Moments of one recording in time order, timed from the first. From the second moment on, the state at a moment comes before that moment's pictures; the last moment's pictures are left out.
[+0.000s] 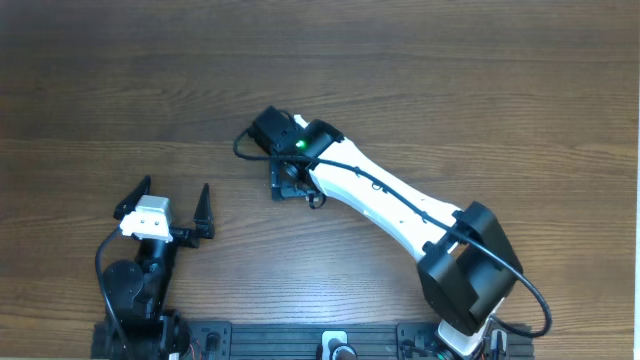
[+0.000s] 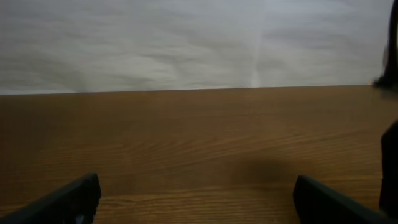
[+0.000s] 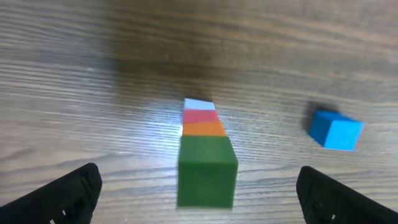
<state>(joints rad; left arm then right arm) 0.03 0.01 0.01 -0.06 0.15 -0.01 0.80 1.88 1.51 -1.07 0.14 0.71</state>
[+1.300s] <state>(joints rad) 0.03 0.01 0.01 -0.06 0.15 -0.01 0.51 1.66 0.97 -0.71 0.11 0.48</state>
